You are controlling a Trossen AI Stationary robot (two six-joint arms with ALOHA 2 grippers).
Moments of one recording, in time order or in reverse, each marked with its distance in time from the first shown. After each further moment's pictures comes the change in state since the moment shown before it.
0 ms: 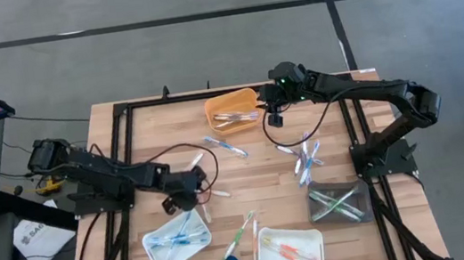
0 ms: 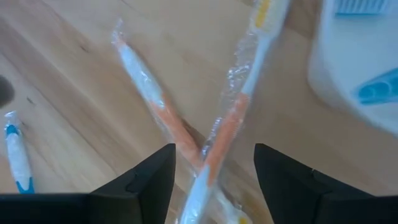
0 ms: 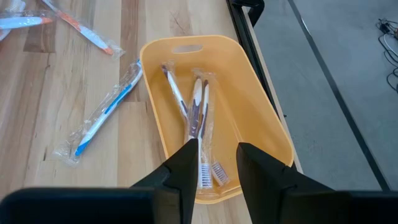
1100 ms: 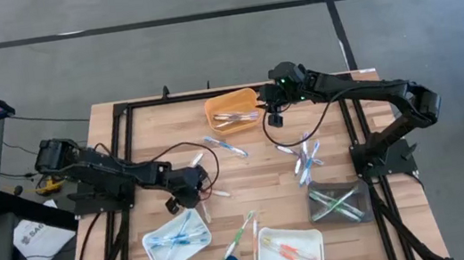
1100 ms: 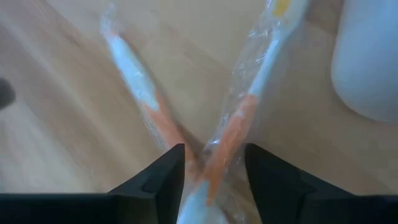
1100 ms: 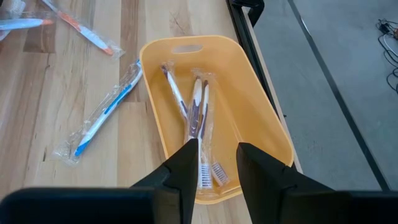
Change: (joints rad) left arm 0.061 0.069 -0.072 0.176 0.086 0.001; right arm 0.000 0.000 0.000 0.001 0.000 0.000
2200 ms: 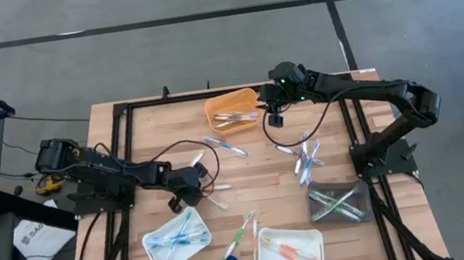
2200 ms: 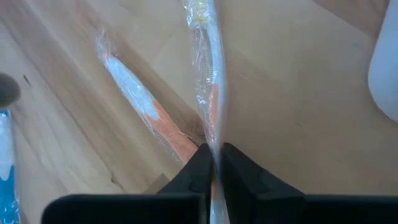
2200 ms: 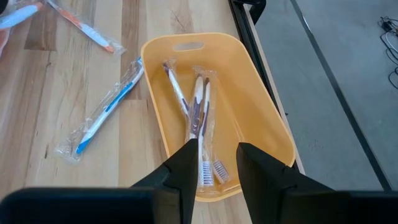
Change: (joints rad) left arm 0.003 0.009 -0.002 0.038 -0.048 -0.055; right arm 0.000 0.000 0.000 -0.009 0.000 0.000
